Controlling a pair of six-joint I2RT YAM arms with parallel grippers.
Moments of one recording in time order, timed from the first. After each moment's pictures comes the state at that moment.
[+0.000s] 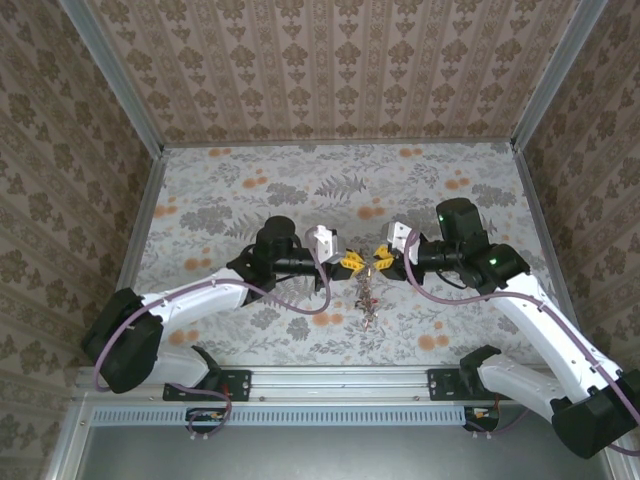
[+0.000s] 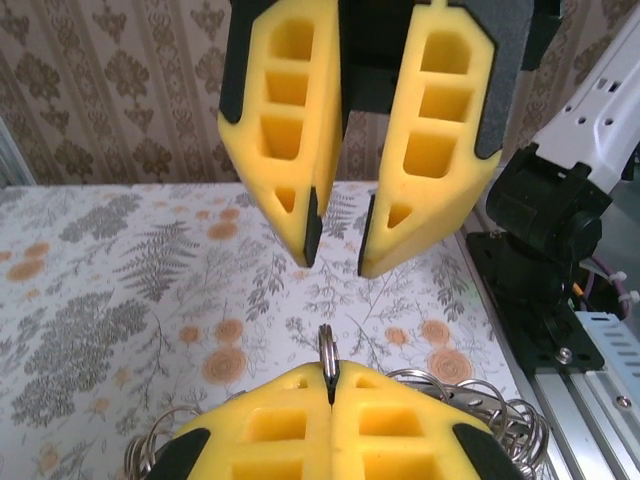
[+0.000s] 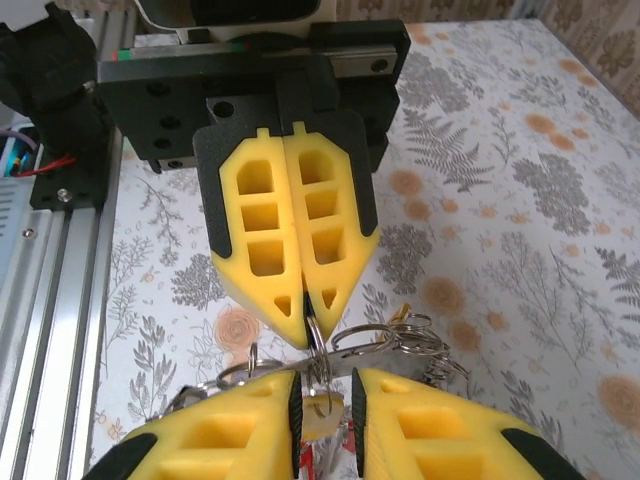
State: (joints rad) left arm -0.83 1.34 0.72 0.42 0.80 0.19; right arm 0.40 0.99 0.93 -0.63 -0.71 -0.62
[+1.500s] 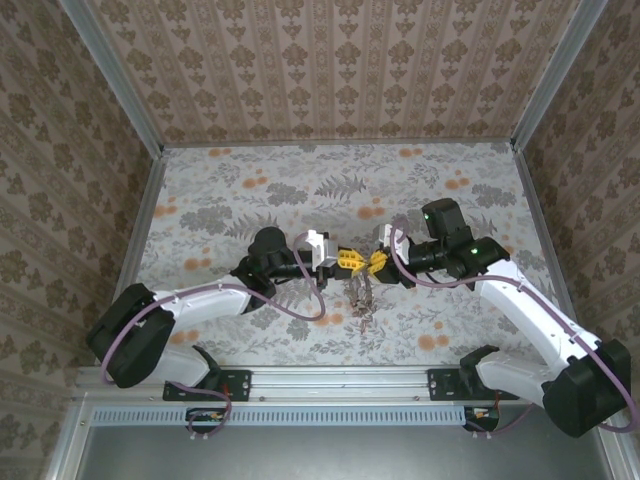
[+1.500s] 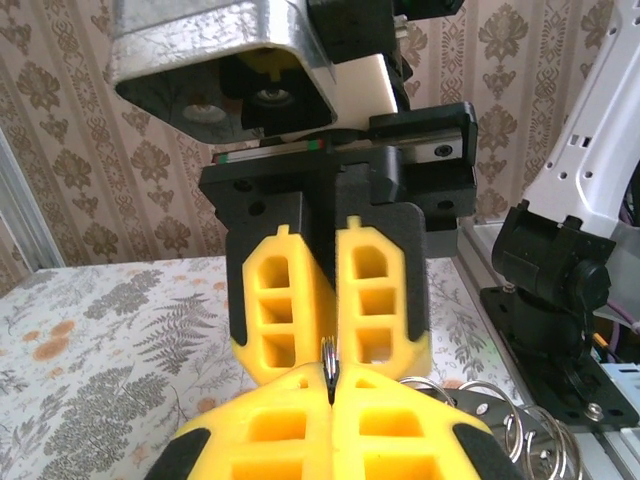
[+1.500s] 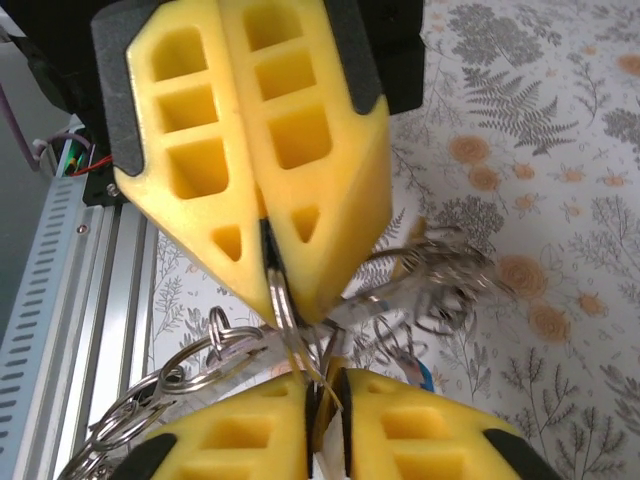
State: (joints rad) left arm -0.84 1.38 0.62 0.79 0.80 0.10; right arm 0.40 1.11 0.89 -0.60 -0.80 -0.60
